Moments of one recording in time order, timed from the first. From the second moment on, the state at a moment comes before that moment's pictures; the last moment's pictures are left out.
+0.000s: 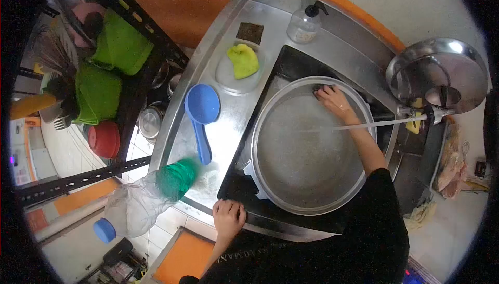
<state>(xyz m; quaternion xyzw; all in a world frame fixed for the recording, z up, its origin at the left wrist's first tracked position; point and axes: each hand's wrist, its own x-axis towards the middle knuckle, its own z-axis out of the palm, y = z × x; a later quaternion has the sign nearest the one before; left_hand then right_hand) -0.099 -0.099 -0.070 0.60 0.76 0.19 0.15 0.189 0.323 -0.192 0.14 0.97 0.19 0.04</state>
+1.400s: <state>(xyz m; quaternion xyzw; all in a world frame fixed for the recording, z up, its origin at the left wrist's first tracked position) -0.102 -0.126 -0.089 0.62 0.72 0.29 0.13 0.096 0.010 -0.209 0.37 0.89 -0.24 0.14</state>
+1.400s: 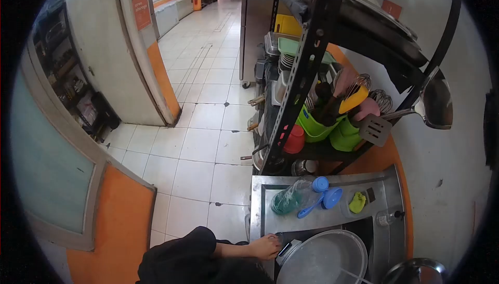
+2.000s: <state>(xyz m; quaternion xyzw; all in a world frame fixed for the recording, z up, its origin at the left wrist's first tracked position) -0.102 -0.126 -0.095 0.62 0.72 0.30 0.12 0.081 0.008 -0.205 0.39 0.88 -0.25 0.12</state>
